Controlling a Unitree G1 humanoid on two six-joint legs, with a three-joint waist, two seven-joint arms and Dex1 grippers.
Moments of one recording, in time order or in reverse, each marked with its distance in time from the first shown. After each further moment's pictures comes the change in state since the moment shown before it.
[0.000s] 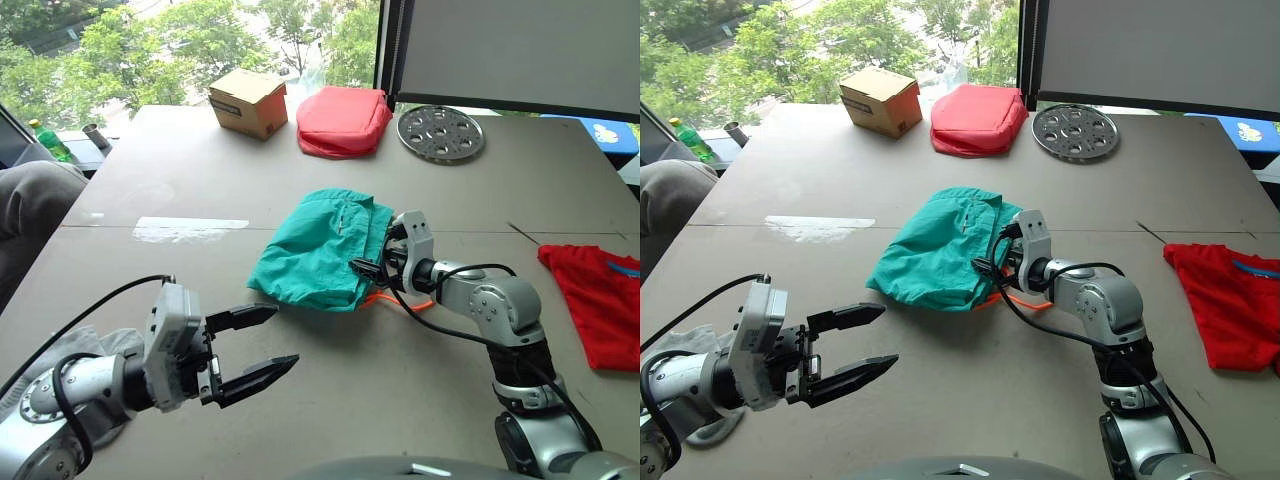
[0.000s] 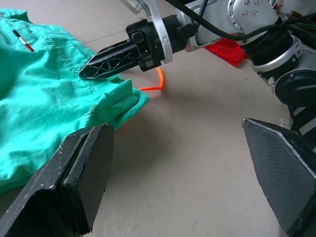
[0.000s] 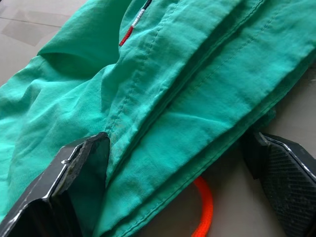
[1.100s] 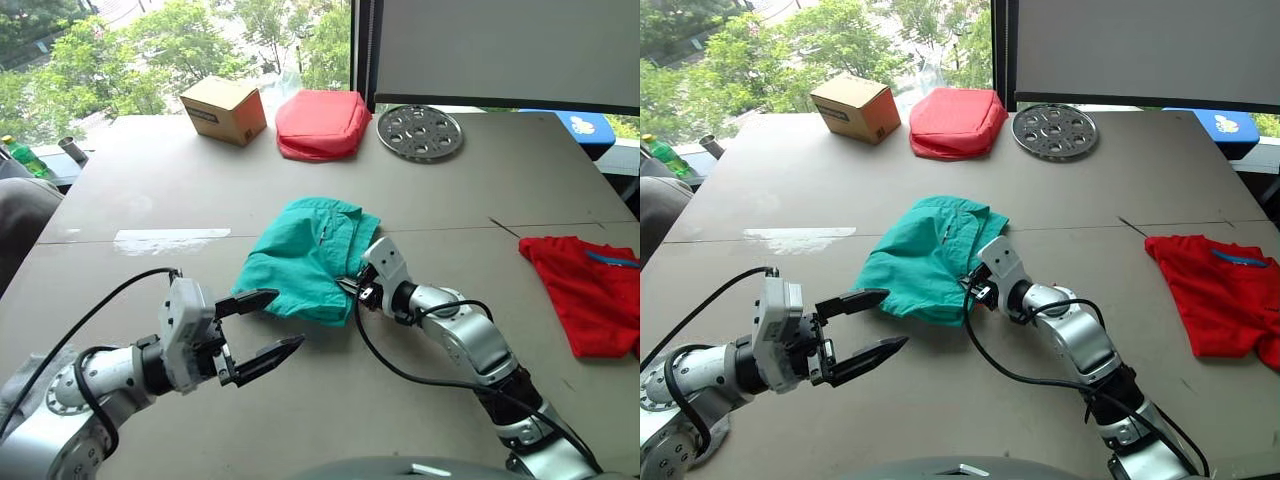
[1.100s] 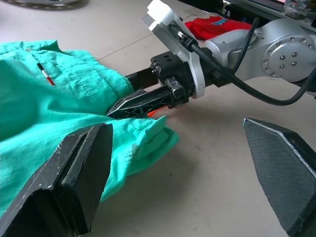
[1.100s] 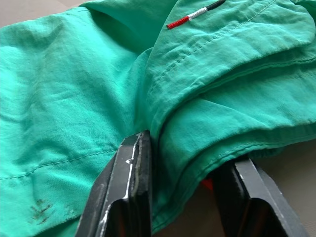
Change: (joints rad) left arm -0.132 -0.042 -0.157 0.074 0.134 -0.094 0.069; right arm 0.163 -0.055 0.227 0.018 -0.284 -0.483 0.237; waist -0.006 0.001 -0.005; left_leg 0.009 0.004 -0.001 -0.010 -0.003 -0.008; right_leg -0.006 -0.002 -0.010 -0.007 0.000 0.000
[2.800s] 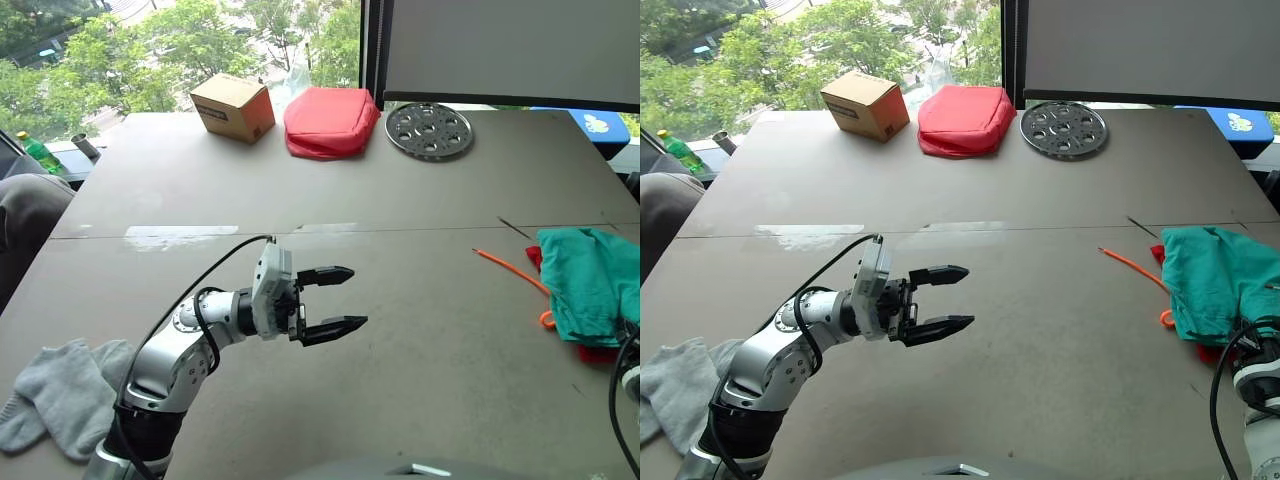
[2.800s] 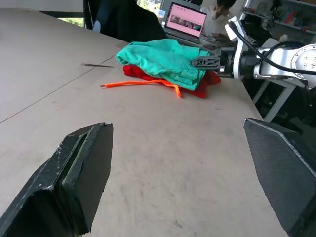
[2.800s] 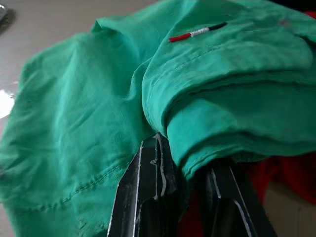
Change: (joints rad) left arm -0.460 -0.159 -0.412 0.325 0.096 -0.068 -0.163; right arm 0.589 0.105 -1.229 -0.432 0.411 0.171 -0.376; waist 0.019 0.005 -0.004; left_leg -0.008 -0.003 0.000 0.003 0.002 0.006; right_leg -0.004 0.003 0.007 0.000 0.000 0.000
